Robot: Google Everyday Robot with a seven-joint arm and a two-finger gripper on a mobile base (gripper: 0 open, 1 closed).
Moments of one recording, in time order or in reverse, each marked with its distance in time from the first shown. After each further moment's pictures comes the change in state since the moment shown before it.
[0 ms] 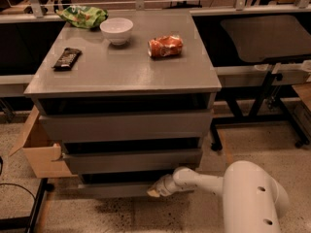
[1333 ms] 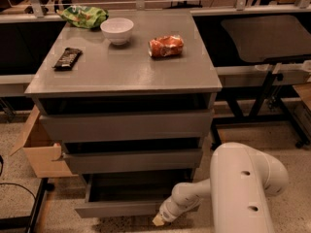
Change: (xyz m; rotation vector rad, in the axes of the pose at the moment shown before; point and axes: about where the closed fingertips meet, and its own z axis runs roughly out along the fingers) arm 0.093 0.109 -0.028 -0.107 0.298 0.223
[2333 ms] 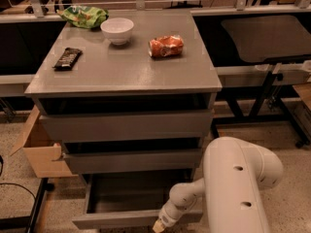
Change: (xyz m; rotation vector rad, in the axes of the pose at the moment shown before) arm 0.021 0.026 -0.006 -0.044 0.098 0.056
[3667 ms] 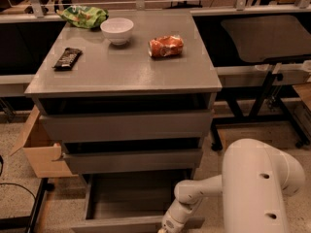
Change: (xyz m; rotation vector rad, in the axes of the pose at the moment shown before) arm 0.043 0.074 -0.044 -0.251 0.132 0.052
